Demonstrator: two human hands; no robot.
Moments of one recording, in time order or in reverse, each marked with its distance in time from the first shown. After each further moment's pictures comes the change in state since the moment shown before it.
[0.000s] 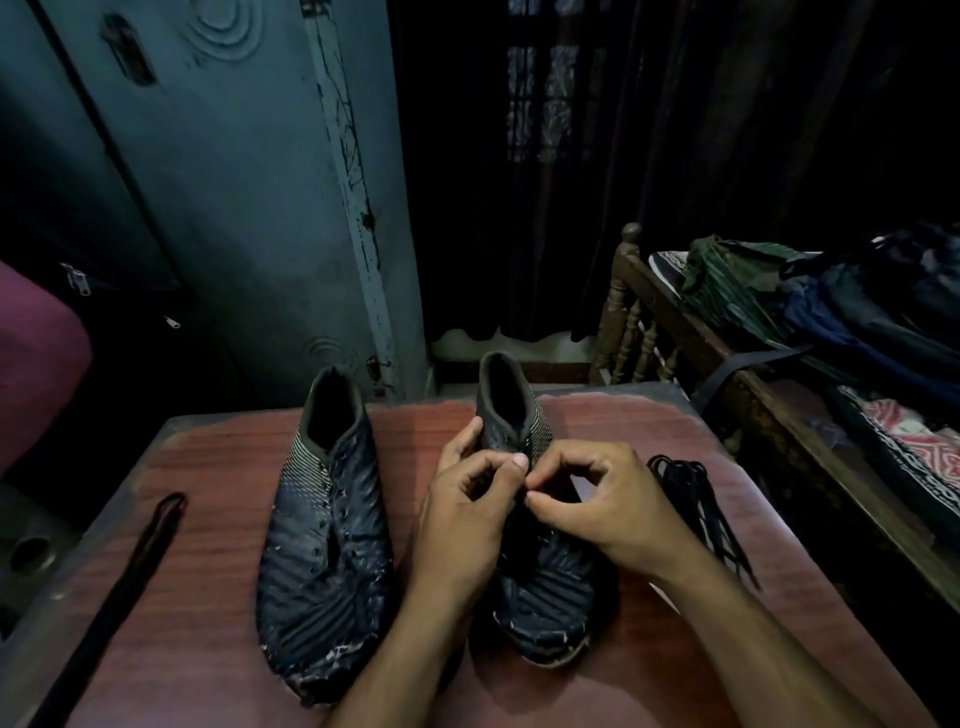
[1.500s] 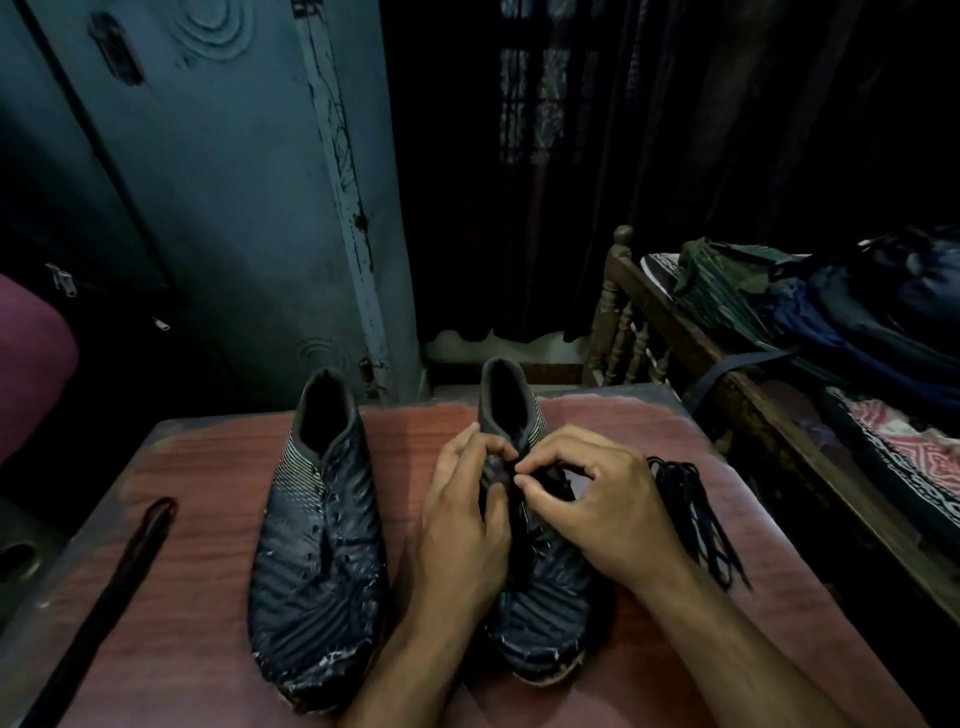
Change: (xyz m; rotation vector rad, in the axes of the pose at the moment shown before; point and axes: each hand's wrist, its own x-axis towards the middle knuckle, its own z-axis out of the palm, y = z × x) left_hand -0.003 -0.012 0.002 0.357 0.056 0.286; right_hand -0.001 0.000 0.008 -0.298 0.206 -0.198
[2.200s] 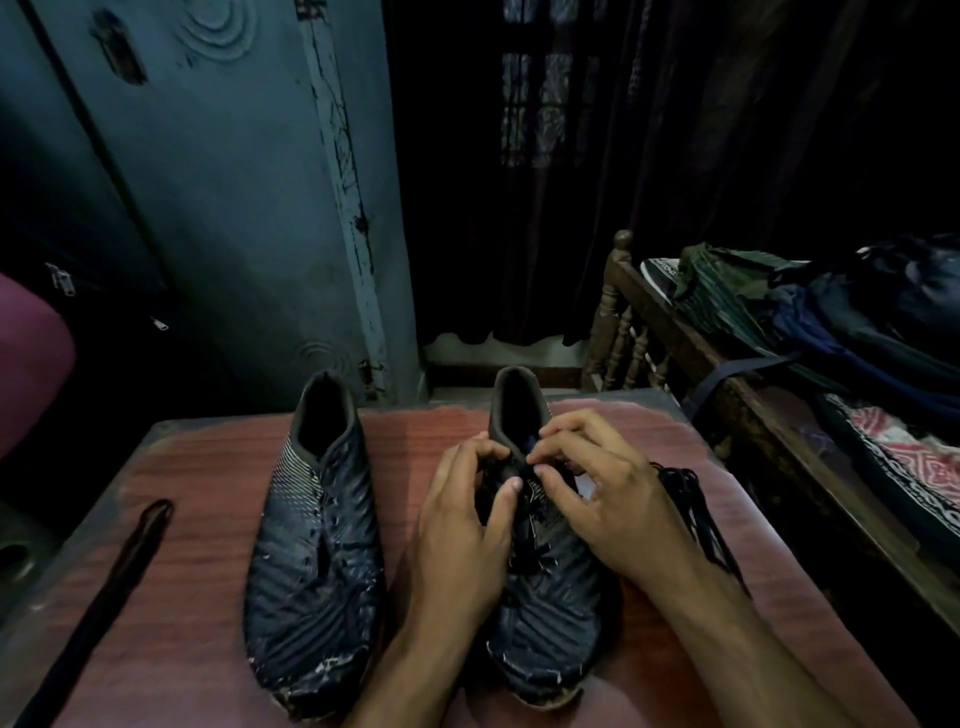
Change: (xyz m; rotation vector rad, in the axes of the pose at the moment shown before) left_hand -0.003 -0.007 0.004 -0.078 0.008 -0.057; right_hand 0.001 0.015 -0.009 -0.156 -0.058 -0.048
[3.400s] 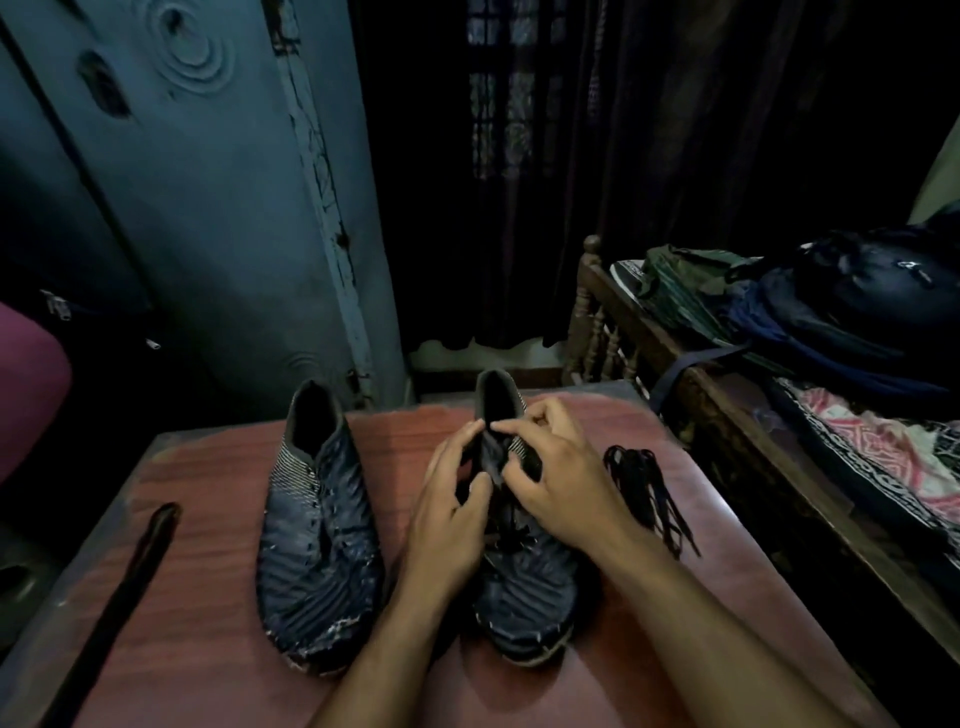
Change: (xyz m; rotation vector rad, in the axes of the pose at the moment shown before) left_hand -0.004 0.011 -0.004 -0.114 -0.165 -0.107; right_hand -0.003 -0.014 0.005 -0.065 -0.114 0.230
